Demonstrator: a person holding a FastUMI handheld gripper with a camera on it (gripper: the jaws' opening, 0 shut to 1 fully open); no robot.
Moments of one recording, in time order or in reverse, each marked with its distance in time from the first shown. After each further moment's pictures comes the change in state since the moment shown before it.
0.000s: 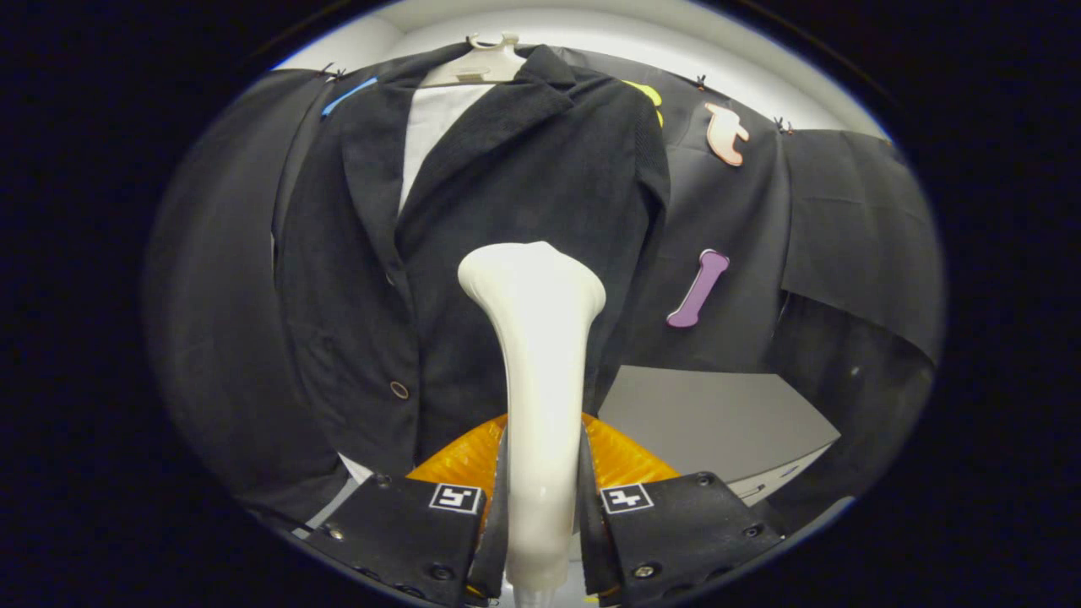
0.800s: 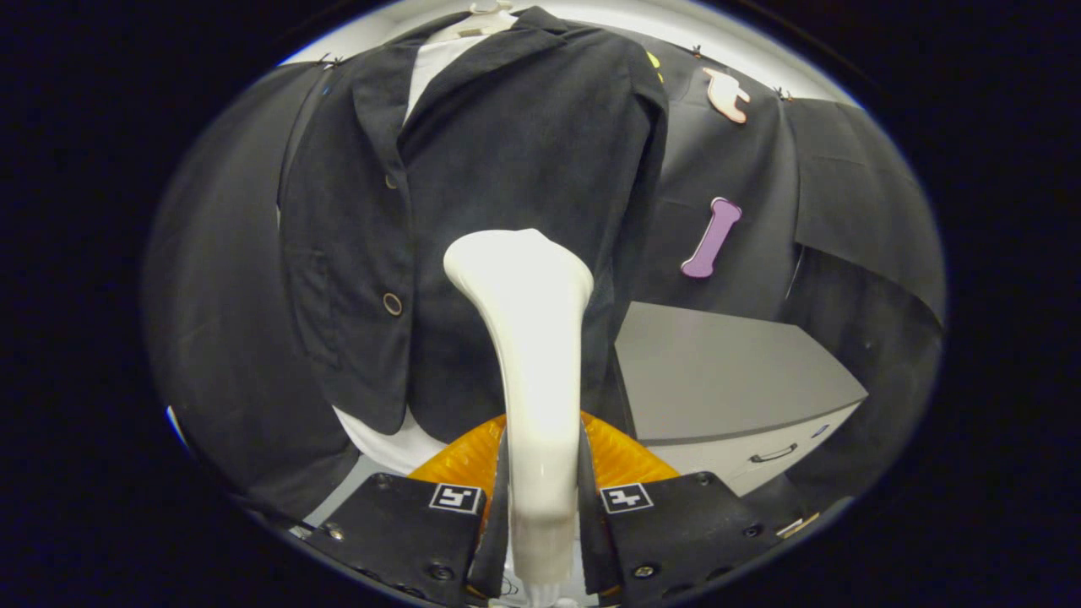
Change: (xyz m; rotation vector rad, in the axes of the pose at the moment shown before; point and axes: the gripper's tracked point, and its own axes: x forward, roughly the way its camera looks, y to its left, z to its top) arm 0.019 0.007 -0.074 0.029 0.112 0.048
